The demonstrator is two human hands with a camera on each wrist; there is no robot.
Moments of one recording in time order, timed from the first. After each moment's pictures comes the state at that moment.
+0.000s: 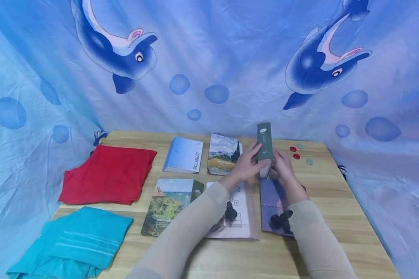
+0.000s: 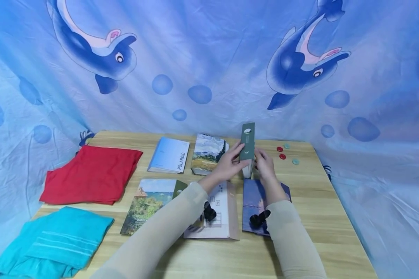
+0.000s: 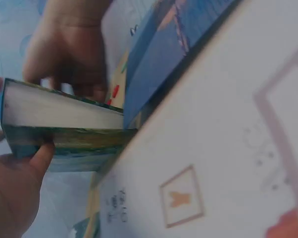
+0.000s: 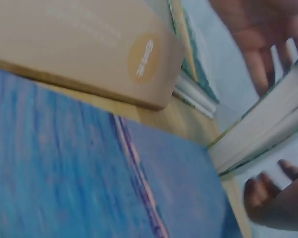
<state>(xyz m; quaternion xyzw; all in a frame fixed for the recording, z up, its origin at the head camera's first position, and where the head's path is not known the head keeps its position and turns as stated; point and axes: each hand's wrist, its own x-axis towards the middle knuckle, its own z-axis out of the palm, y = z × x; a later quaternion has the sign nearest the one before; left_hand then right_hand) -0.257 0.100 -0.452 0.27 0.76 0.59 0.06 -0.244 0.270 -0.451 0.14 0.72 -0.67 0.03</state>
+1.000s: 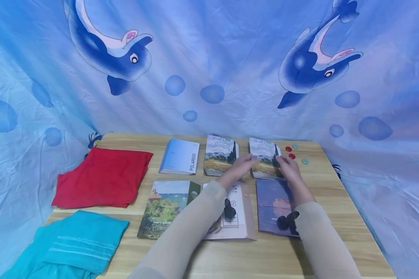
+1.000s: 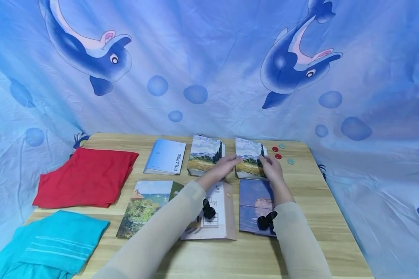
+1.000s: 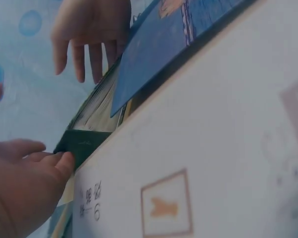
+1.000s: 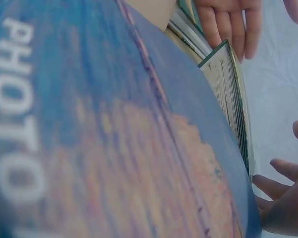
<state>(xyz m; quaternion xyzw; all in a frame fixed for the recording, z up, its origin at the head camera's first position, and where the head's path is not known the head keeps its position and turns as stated) -0.261 0.096 -0.463 0.14 0.78 0.57 0.21 -0.238 0.311 -0.465 0.17 0.83 -0.53 0.03</state>
